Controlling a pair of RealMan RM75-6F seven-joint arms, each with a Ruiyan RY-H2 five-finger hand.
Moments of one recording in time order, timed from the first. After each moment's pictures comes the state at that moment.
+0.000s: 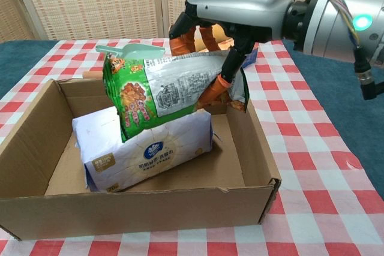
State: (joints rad) left arm -0.14 -1.10 -0.05 -1.54 1.41 1.37 -0.04; right arm 0.92 -1.36 0.14 -1.66 -1.58 0.93 0.01
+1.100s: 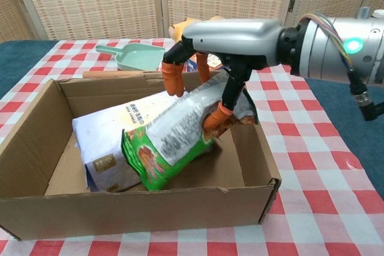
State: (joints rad) left arm -0.14 -1.09 -0.06 -1.54 1.41 1.37 -0.06; right arm 0.93 -1.36 0.13 -1.73 -1.46 0.83 -0.08
